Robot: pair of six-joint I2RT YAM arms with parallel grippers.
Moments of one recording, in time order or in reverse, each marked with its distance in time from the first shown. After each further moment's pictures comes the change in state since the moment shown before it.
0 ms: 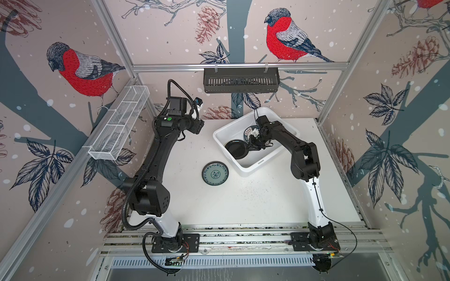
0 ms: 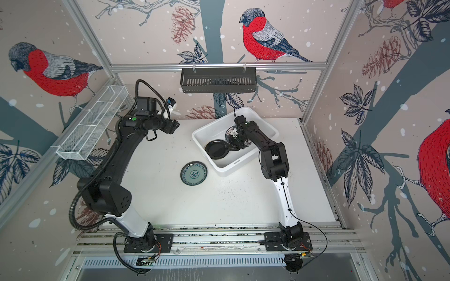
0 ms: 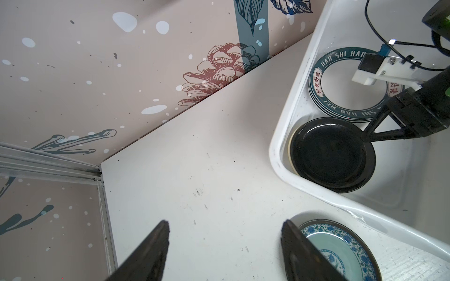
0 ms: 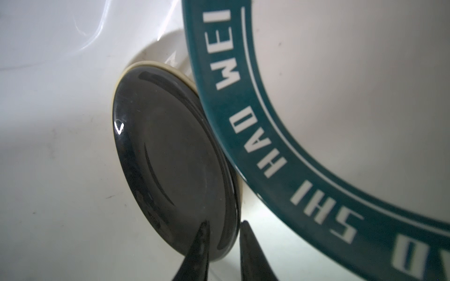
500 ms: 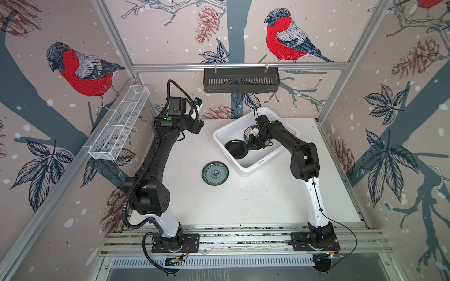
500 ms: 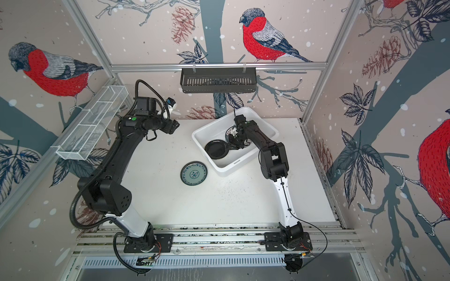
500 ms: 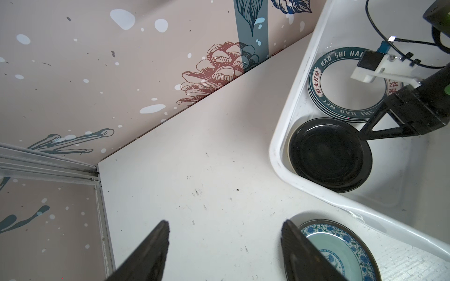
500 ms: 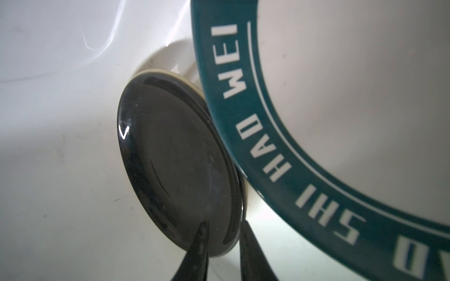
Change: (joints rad) left arm 0.007 0.008 0.000 0.001 0.018 0.000; right arm 0.002 0.012 0.023 -0.004 0.000 0.018
